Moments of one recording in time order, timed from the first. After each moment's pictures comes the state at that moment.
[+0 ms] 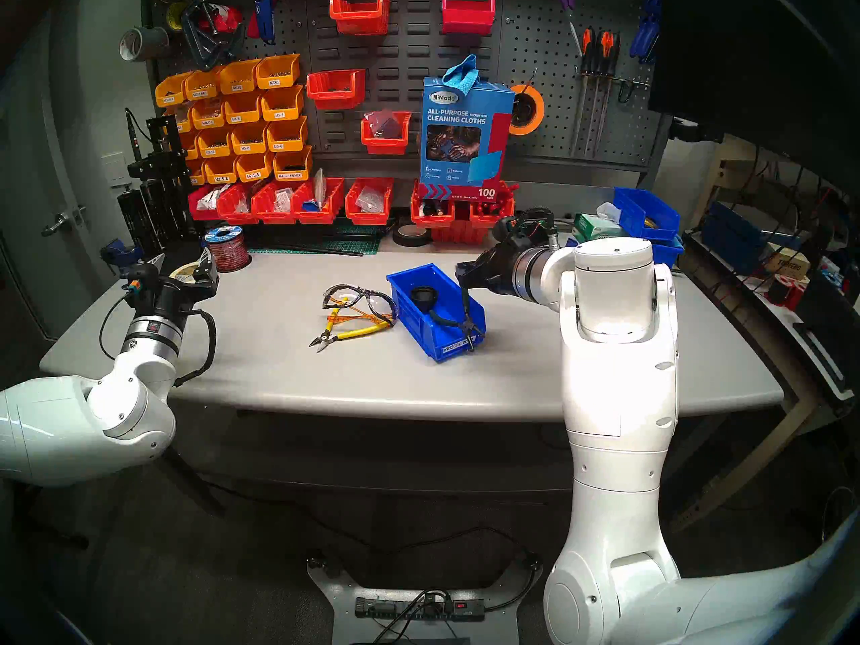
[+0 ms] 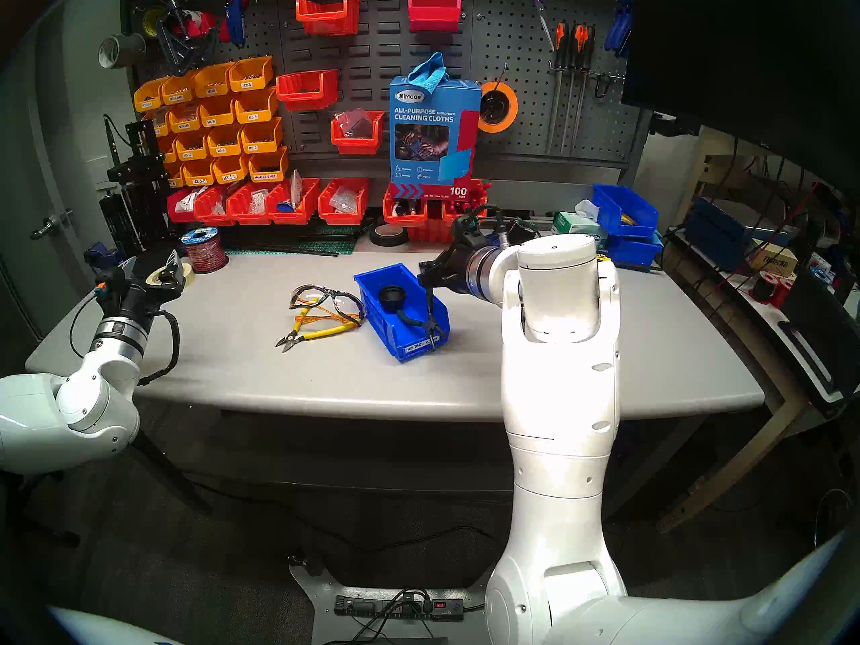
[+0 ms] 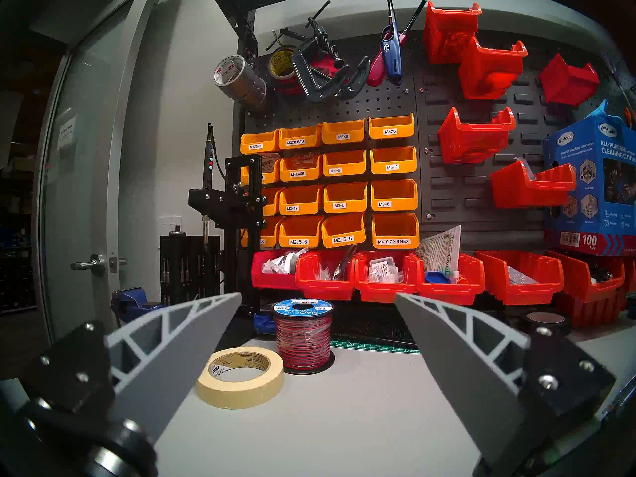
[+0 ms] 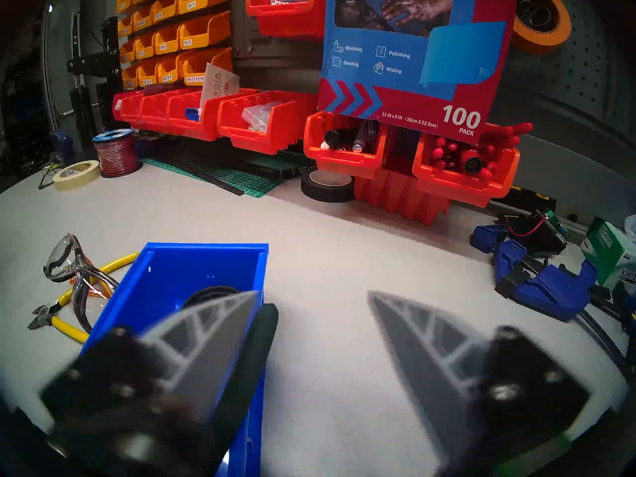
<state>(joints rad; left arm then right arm) 0.31 -0.10 0.35 -1.89 -1.08 -0.76 0.88 -1.24 -1.71 1.57 -1.95 -0.62 0.96 0.87</state>
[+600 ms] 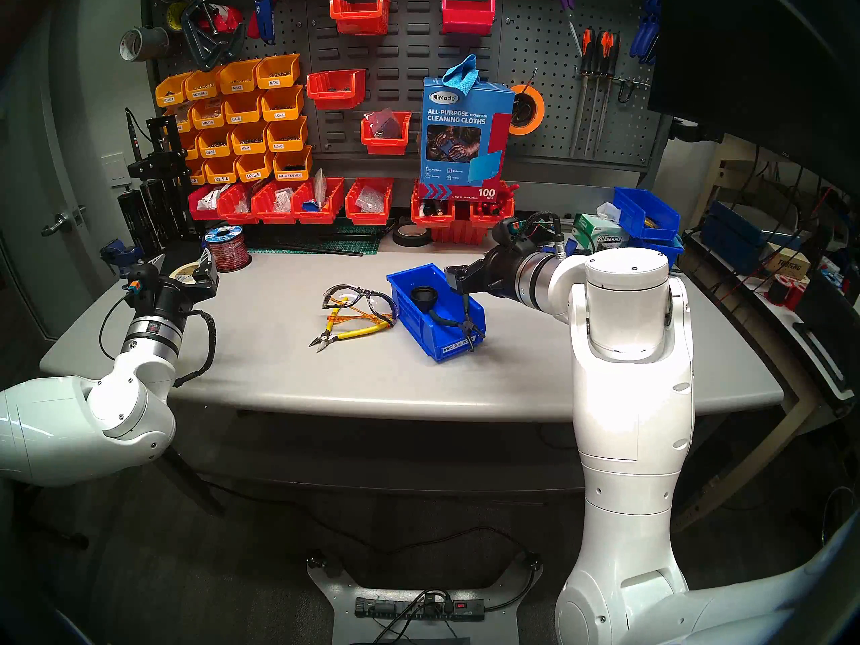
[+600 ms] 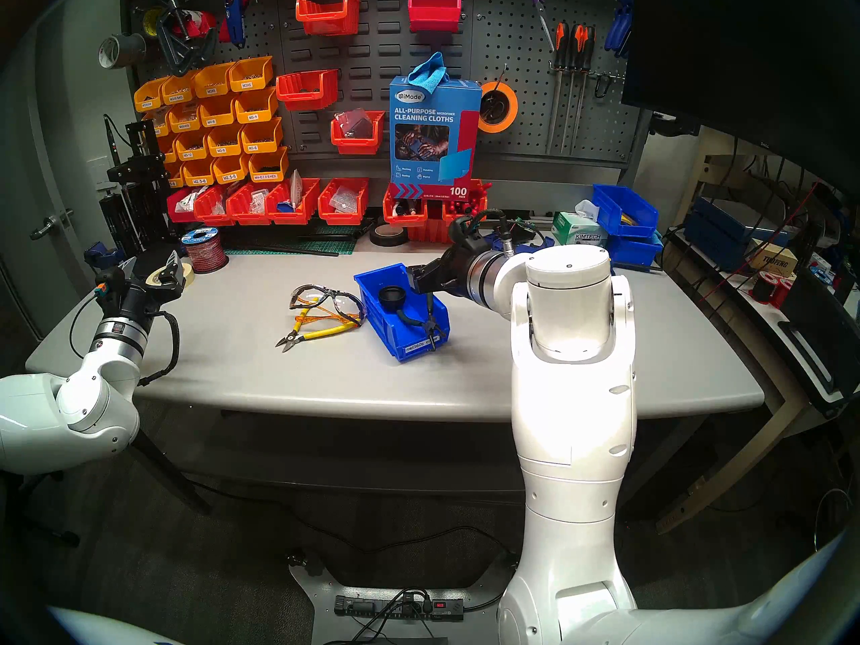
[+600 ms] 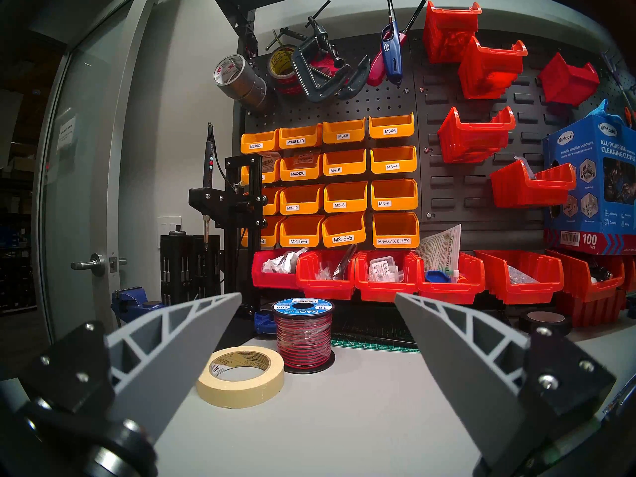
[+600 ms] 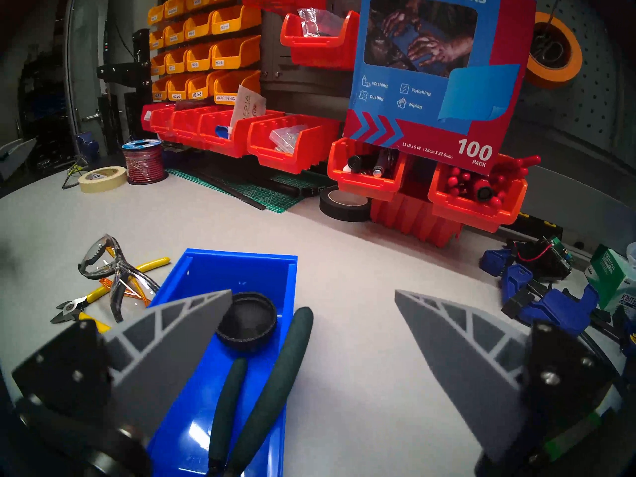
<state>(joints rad) 0.30 -0.10 0.36 -1.89 -1.08 -0.76 0.88 -1.30 -1.69 1.58 -2.01 -0.54 0.86 0.83</state>
